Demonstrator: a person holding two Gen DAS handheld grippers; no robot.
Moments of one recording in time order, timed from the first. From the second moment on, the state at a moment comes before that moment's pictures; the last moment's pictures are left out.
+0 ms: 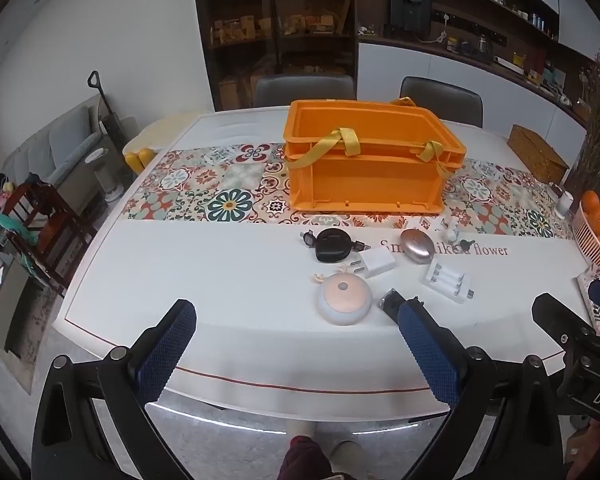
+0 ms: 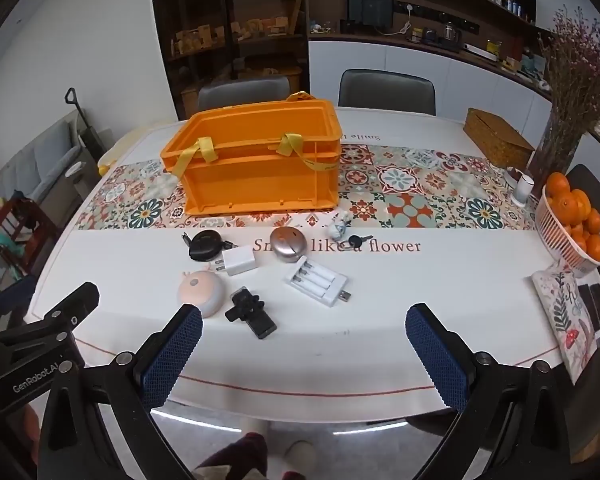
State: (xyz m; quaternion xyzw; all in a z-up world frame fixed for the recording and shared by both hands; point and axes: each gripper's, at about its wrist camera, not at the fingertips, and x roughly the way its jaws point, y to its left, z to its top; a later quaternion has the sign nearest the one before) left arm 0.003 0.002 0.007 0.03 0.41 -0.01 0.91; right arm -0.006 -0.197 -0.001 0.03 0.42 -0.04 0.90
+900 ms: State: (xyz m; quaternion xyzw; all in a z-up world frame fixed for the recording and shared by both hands) left arm 0.000 0.003 0.003 0.03 0.42 -0.01 0.91; right arm -0.008 -0.198 0.004 0.04 0.42 -0.03 0.91
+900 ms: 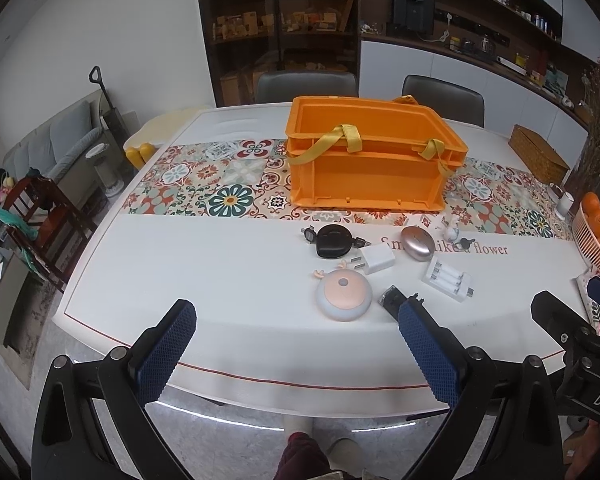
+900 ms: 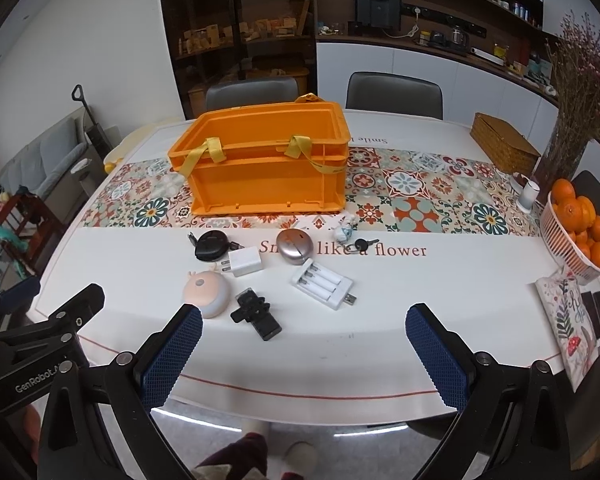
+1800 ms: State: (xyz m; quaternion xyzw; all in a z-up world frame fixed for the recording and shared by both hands) left arm -0.005 0.004 0.002 0.03 0.42 -0.01 0.91; right arm -0.010 -0.198 0.004 0.03 0.42 -0.03 0.91
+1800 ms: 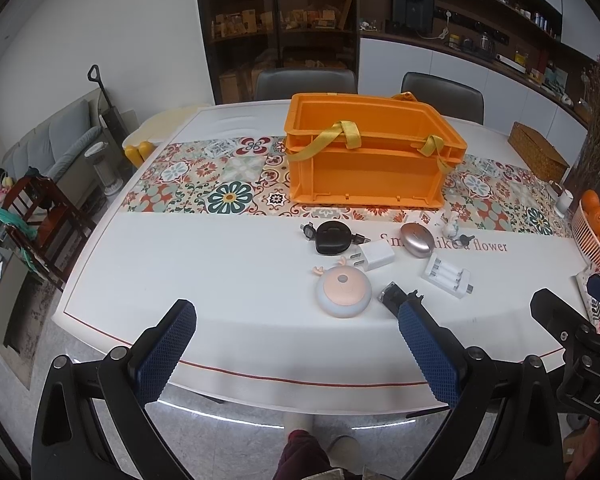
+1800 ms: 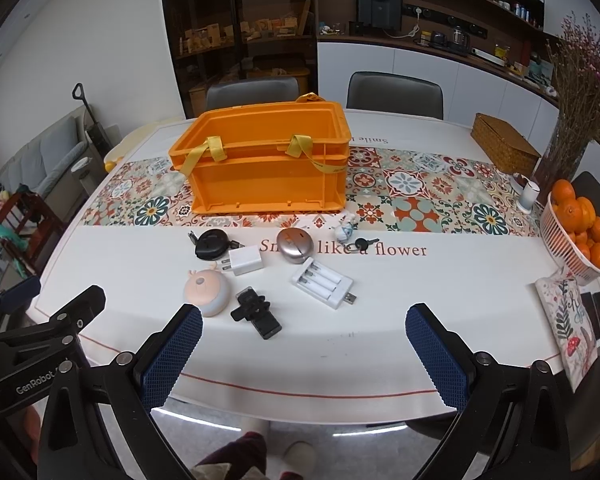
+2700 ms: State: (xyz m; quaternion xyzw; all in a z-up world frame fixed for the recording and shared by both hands) left arm 0.003 0.011 -0.015 0.03 0.44 -0.01 0.90; right arm -0.001 -0.188 -0.008 0.03 0.44 -0.02 0.90
